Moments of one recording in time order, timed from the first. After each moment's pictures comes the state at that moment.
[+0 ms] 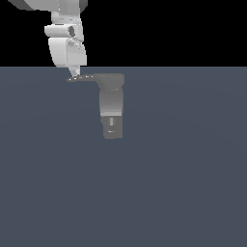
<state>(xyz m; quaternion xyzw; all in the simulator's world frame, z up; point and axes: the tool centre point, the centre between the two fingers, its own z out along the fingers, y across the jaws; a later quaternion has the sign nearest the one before) 0.085 0.175 0.249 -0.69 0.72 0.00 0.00</state>
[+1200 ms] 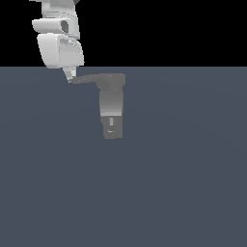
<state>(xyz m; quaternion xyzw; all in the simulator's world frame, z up) 0.030 0.171 0.249 -0.69 0.72 0.00 0.00</state>
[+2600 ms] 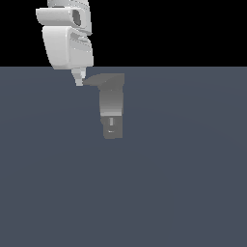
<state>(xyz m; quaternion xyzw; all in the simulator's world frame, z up) -0.037 0.121 0.249 -0.69 0.72 0.00 0.00</state>
